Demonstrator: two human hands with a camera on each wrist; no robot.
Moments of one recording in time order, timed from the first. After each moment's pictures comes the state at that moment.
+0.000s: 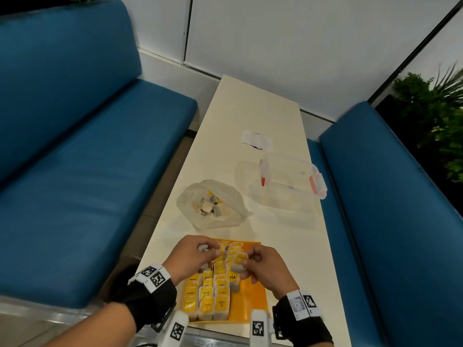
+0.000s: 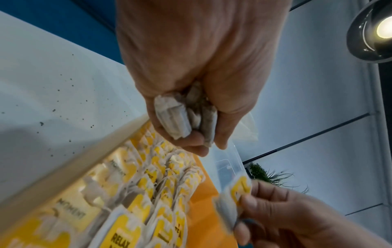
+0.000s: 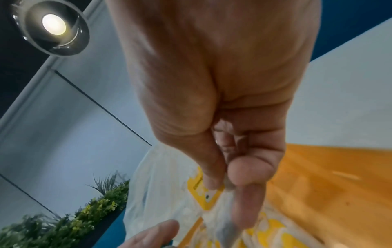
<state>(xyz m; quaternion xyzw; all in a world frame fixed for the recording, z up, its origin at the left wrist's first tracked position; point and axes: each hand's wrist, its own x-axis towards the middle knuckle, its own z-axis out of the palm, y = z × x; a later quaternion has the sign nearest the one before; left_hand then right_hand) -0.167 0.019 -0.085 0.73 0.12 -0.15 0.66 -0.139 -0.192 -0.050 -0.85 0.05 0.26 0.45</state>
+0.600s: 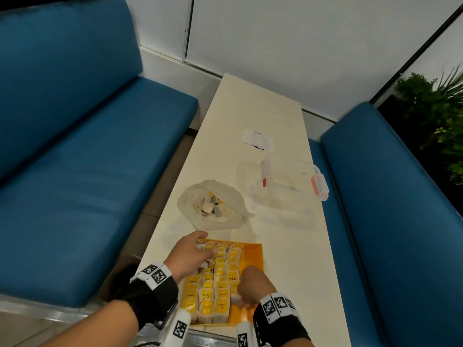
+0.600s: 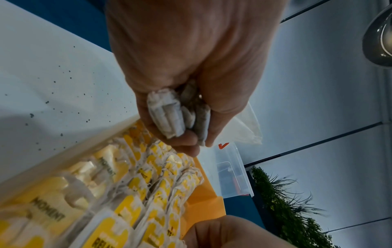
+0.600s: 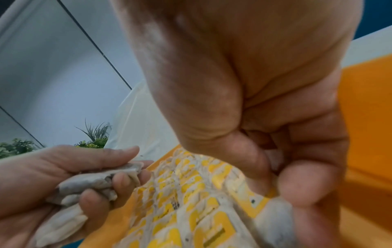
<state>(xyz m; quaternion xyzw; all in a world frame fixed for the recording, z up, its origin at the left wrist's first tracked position) -0.158 0.020 -0.093 0.69 0.19 -0.17 0.67 -0.149 -0.175 -0.091 -0.90 0.08 0.38 0.19</state>
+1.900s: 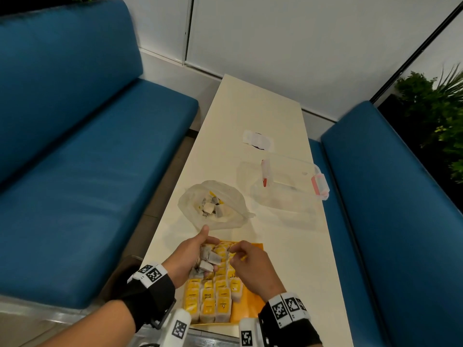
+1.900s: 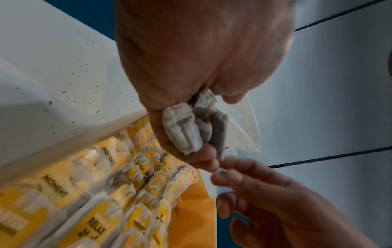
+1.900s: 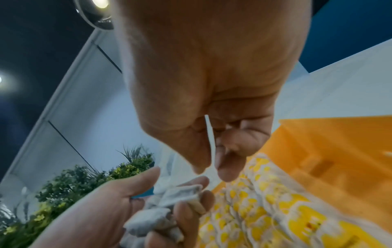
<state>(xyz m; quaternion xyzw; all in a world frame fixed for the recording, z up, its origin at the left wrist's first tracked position) -0.161 0.023 -0.082 0.52 0.22 -0.26 0.79 -0.144 -0.162 -0.060 -0.92 -0.02 0.19 0.34</state>
